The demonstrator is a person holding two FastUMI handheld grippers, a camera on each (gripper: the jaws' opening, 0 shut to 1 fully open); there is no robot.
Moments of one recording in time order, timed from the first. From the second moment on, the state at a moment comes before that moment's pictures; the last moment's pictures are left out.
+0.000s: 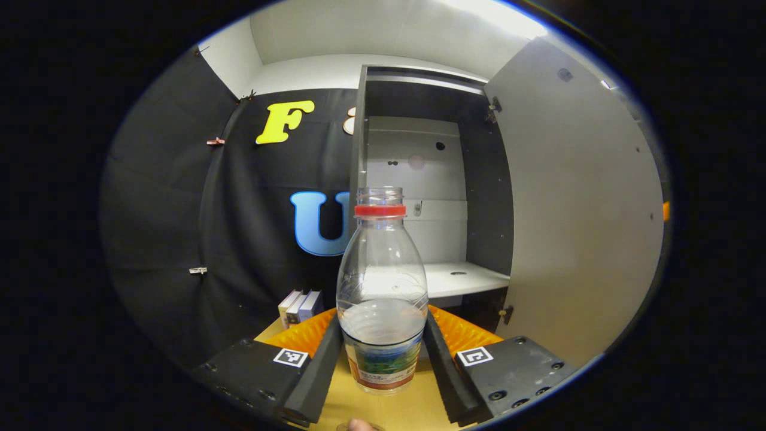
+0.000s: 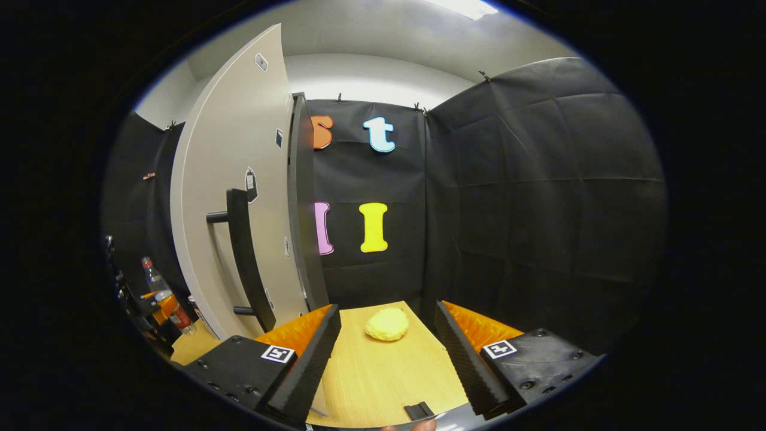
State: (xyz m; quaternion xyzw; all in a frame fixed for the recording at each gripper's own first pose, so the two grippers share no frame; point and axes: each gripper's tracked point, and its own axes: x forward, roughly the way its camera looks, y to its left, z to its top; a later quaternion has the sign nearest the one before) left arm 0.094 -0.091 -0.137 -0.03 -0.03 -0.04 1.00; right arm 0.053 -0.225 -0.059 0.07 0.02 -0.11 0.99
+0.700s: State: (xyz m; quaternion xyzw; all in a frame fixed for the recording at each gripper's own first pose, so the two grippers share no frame) left arm 0.066 -0.069 -0.324 -0.02 0.01 -0.06 1.00; right arm 0.052 -0.237 -0.042 0.05 0.01 -0.15 0.99
